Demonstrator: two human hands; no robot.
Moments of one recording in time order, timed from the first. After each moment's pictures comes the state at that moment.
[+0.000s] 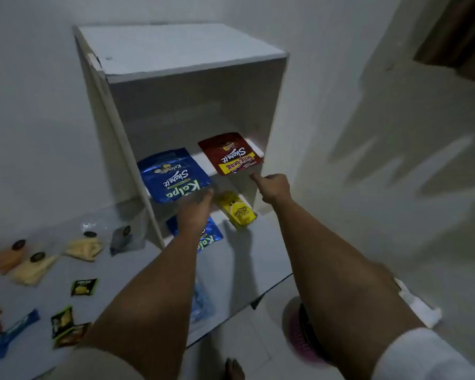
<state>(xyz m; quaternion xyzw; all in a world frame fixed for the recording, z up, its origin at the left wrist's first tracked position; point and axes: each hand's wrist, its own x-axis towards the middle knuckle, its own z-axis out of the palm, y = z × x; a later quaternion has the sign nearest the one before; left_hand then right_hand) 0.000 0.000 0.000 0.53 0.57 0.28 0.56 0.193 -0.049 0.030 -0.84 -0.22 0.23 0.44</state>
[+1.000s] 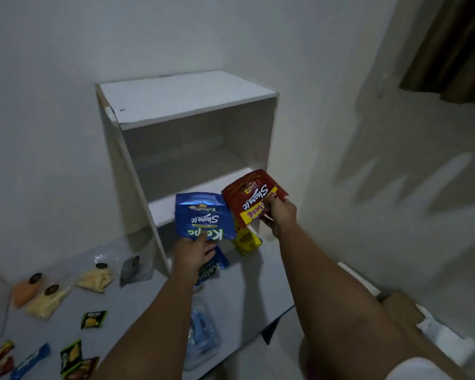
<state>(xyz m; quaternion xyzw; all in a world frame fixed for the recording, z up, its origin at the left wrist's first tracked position) -0.017 -0.022 0.002 0.39 0.51 0.35 0.69 0.196 -0.065 0.042 -0.62 -0.06 0.37 0.69</state>
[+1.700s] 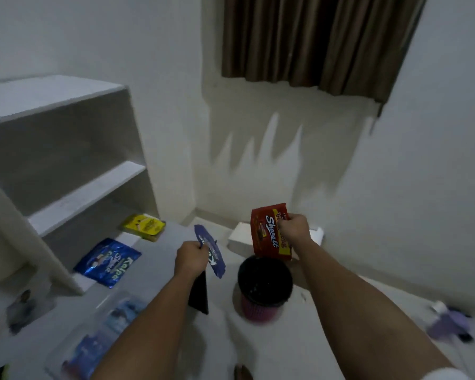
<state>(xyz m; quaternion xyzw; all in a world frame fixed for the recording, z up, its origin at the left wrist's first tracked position) 0.009 -0.229 -0.022 0.81 0.35 0.07 0.46 0.157 -0.452 0.024 -0.84 0.03 0.11 0.54</state>
